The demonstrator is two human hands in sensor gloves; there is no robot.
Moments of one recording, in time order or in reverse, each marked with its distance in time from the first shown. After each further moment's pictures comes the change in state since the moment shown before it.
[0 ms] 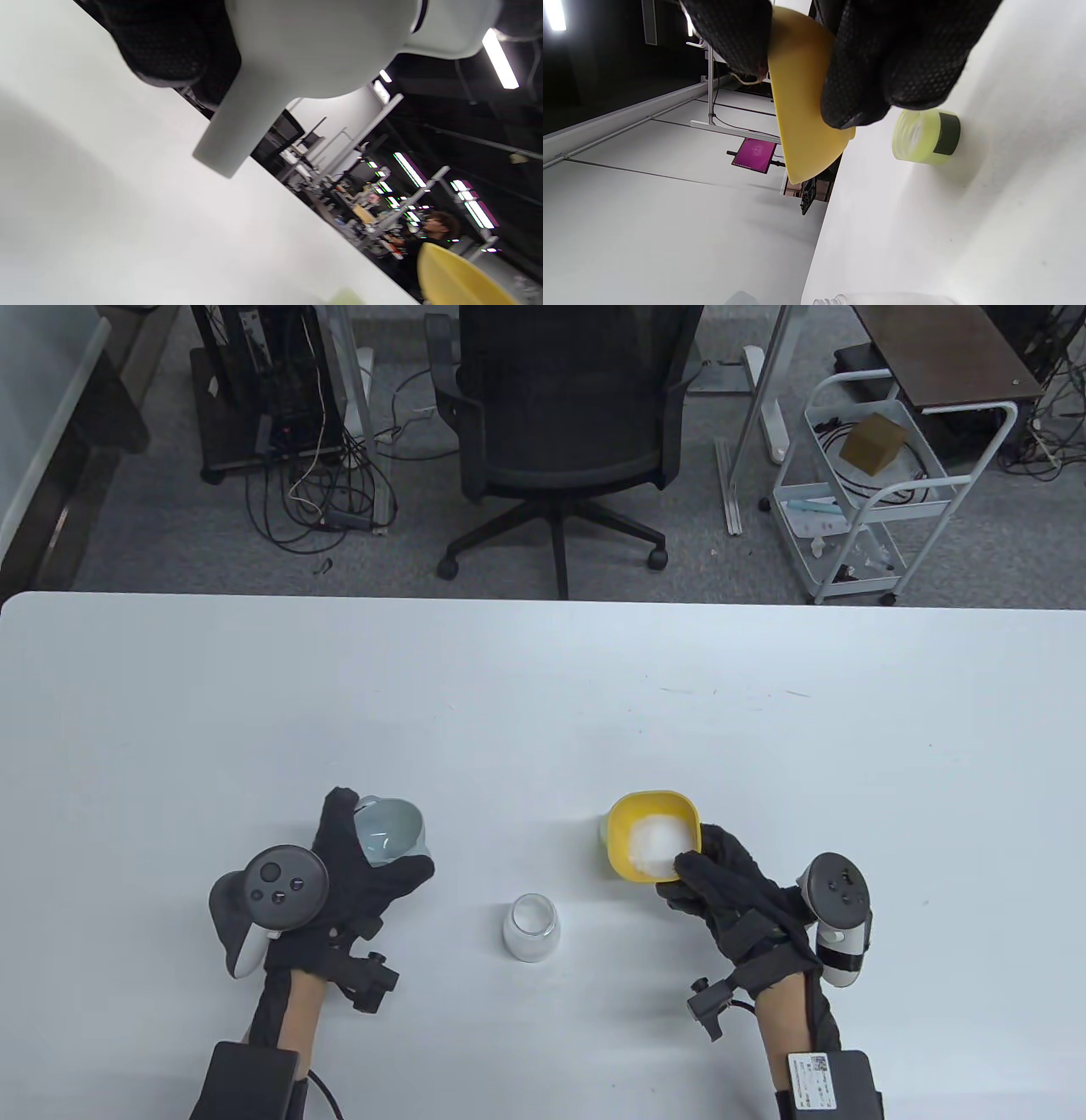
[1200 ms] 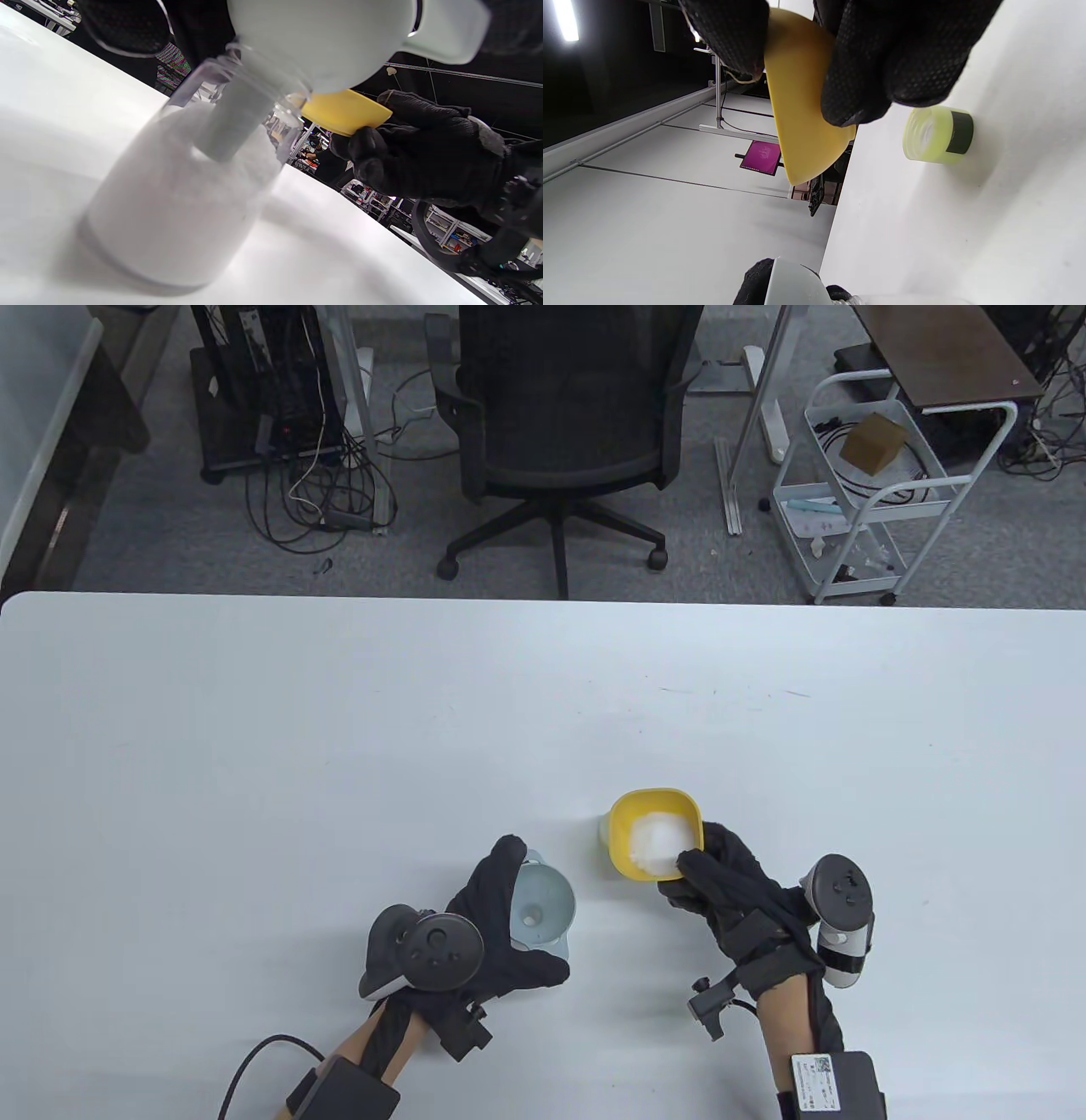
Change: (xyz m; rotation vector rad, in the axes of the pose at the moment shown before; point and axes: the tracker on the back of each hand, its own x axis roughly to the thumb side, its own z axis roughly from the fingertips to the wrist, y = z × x) left_hand 0.061 -0.102 0.016 -0.218 -0.346 -0.154; right_hand 0.001 0.000 0.000 0.000 -0.024 -0.027
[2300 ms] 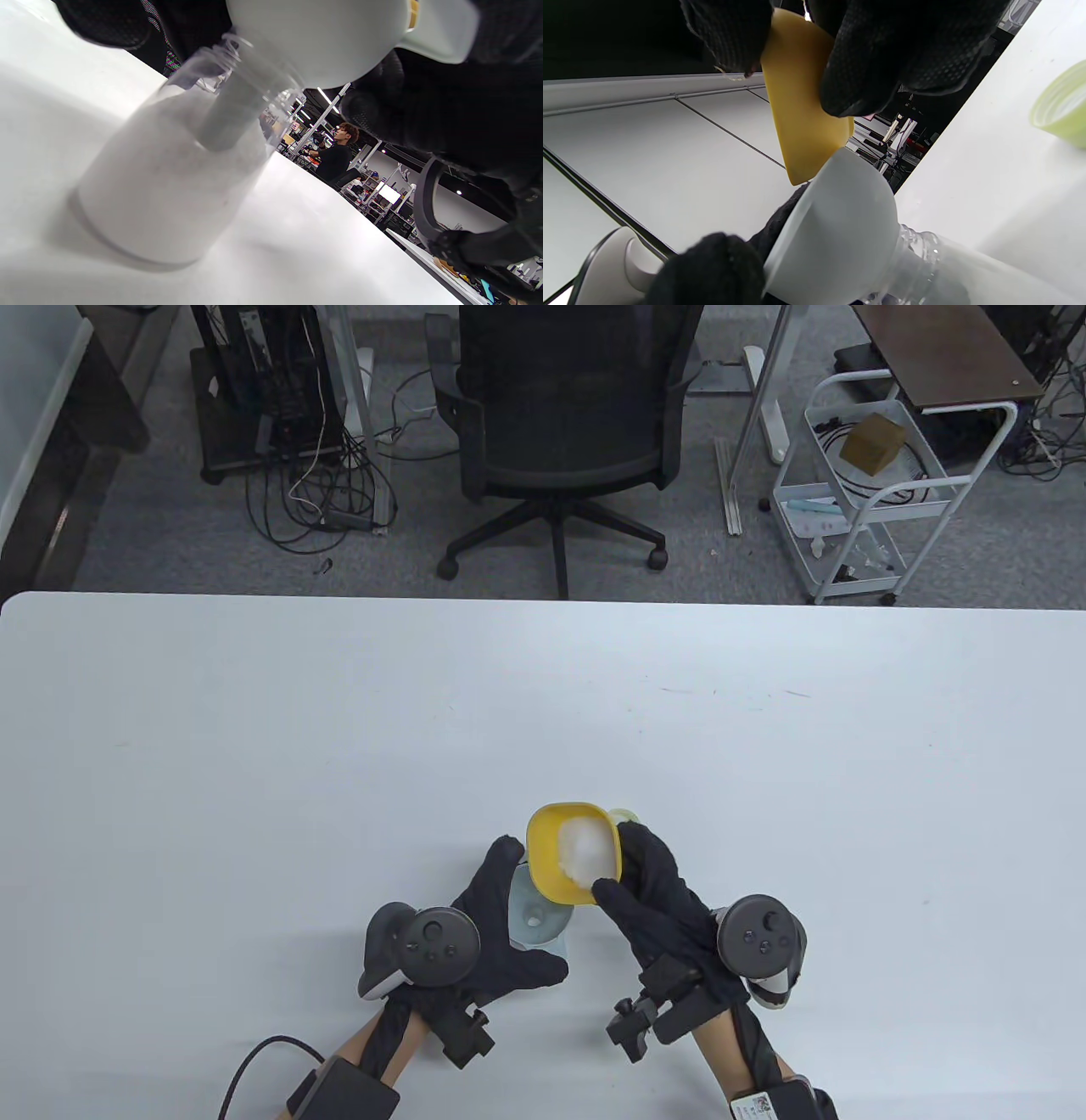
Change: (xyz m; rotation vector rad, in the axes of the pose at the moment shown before) left_hand -0.001 -0.002 -0.001 -0.026 0.034 0.067; right_hand 0.044 0.087 0.018 -0.022 -0.337 0.309
